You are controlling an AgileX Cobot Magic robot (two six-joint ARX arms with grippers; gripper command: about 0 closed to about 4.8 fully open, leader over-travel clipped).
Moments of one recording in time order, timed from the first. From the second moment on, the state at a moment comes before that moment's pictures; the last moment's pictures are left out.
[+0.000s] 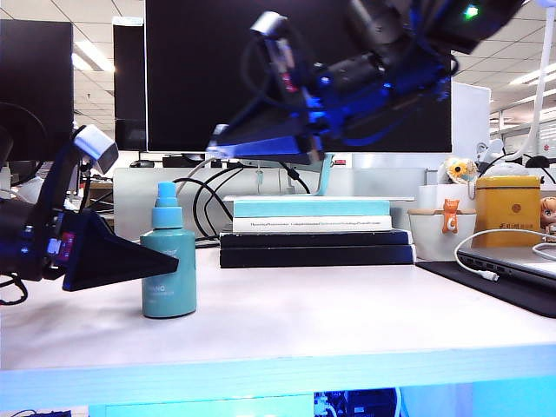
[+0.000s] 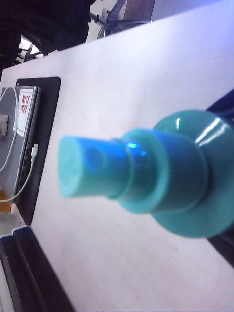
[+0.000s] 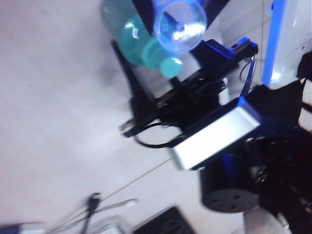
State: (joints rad) left arm -0.16 1.87 0.50 0.92 1.06 0.35; right arm 0.53 1.74 1.15 0.04 -0.90 -0.06
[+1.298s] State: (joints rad) left arm -0.23 1.87 0.50 0.90 1.07 0.37; right arm 0.61 1.74 1.16 -0.05 -0.79 -0.20
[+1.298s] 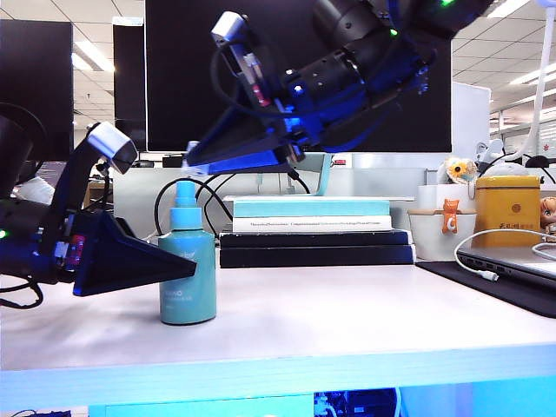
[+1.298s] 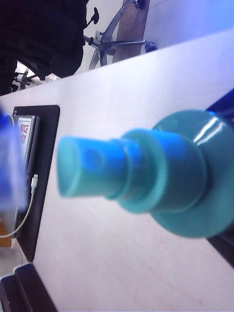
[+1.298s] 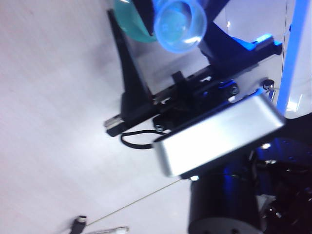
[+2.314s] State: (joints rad) left arm -0.23 1.87 0.50 0.90 1.07 0.37; right arm 0.65 1.75 1.16 -0.10 -0.64 -0.34
